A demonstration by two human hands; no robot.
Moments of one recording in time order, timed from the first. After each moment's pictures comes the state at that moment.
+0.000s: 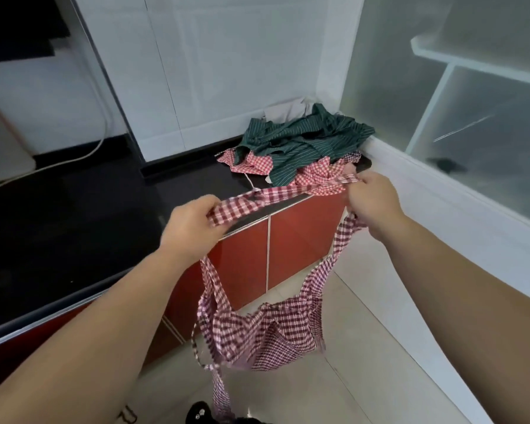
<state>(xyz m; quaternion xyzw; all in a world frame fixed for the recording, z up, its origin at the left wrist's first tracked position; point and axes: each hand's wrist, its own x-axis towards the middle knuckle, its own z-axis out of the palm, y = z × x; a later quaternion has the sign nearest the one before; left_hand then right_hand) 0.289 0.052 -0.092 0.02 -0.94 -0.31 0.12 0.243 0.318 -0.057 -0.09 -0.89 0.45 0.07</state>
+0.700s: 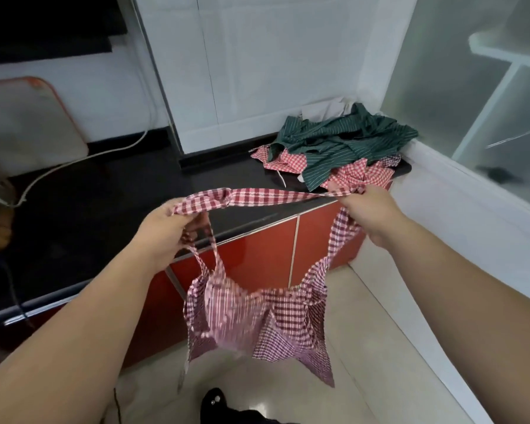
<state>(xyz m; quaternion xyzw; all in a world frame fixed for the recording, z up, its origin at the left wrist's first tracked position) 0.321 -0.013 -0.087 0.23 -0.71 -0.67 0.06 0.235 0.278 -0.076 -0.04 -0.82 0.56 -0.06</state>
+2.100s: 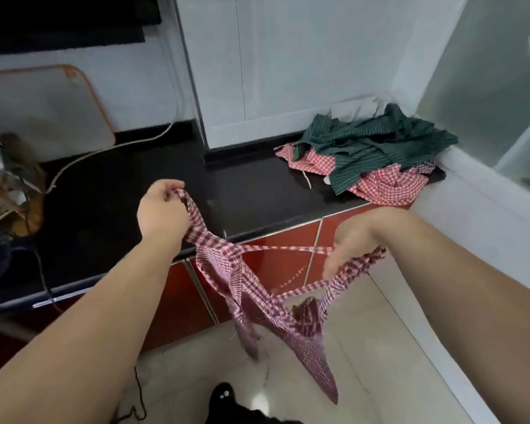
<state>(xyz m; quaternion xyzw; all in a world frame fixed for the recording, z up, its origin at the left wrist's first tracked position) 0.302 -0.051 -0.090 0.34 -0.77 -0.46 0.28 0.230 0.213 -0.046 0.17 -0.90 -0.08 -0.40</state>
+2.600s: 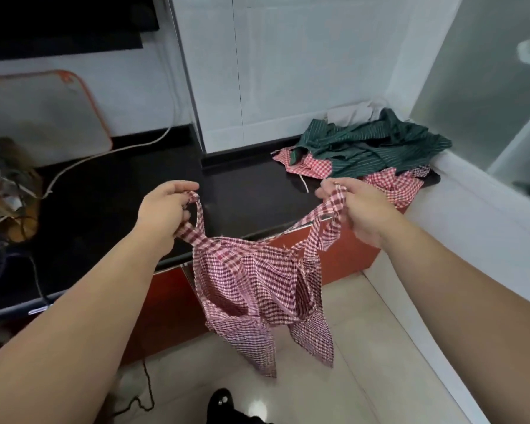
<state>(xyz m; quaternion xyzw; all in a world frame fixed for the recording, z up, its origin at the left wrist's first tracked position) 0.304 -0.052 -0.065 0.30 -0.72 -0.61 0.14 0.231 0.211 -0.051 0.00 -0.69 0.70 -0.18</state>
